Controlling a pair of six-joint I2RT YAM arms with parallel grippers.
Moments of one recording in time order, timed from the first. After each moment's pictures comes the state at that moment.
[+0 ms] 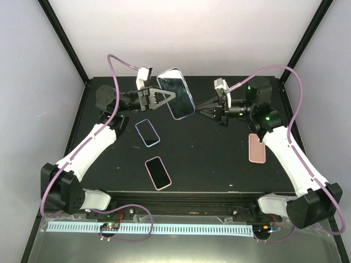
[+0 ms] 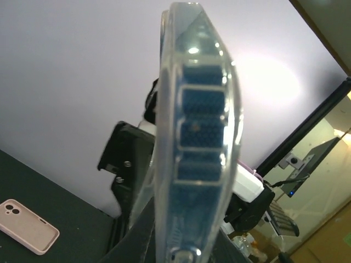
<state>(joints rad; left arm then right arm) -0.38 1.34 1.12 0.76 1.14 -1.22 0.36 1.25 1.25 -0.24 -1.17 0.01</state>
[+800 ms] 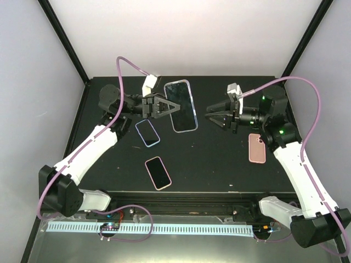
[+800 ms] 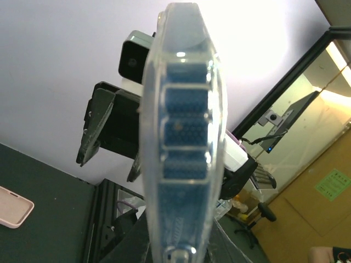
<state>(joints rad) -0.44 1.31 1.13 0.67 1.26 -1.13 0.28 1.07 1.17 -0.32 -1.08 0.07</state>
